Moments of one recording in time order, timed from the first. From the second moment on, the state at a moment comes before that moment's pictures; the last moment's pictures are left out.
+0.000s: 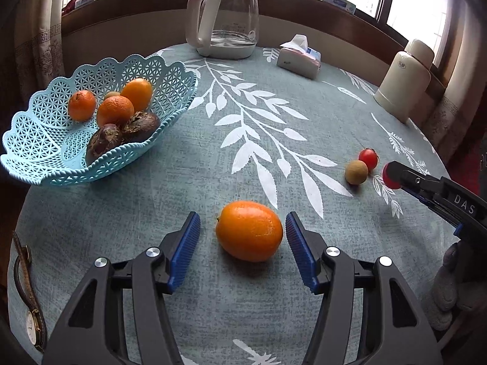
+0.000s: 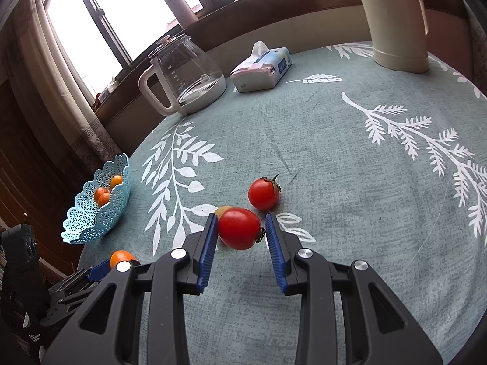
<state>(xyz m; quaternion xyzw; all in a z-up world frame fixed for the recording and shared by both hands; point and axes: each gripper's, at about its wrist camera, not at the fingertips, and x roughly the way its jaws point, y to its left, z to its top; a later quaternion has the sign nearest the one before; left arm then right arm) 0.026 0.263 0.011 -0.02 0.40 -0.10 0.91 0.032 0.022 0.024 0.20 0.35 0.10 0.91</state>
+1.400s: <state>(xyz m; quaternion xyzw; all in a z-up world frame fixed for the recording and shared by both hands) 0.016 0.345 0.079 -0.07 0.28 0.01 0.96 0.035 0.023 0.023 0.20 0.36 0.09 0.91</state>
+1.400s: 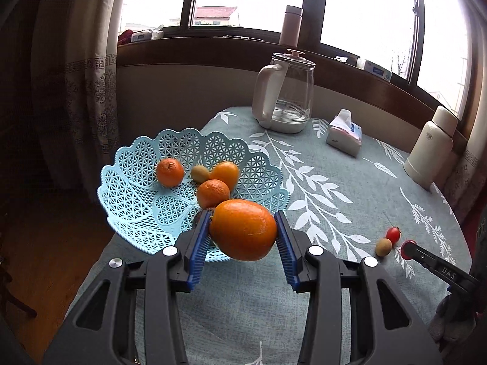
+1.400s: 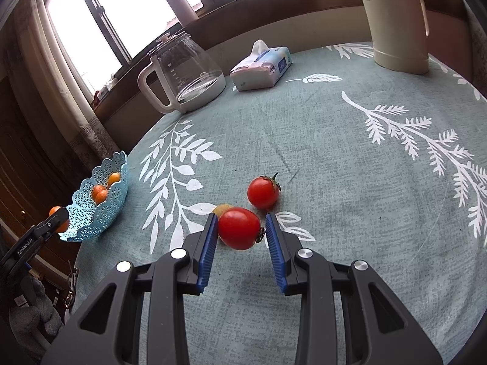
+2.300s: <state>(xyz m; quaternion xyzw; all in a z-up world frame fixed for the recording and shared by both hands) 0.014 0.377 0.070 -0.07 0.27 0.07 0.96 0.036 0.027 0.020 0.19 0.36 0.09 0.91</state>
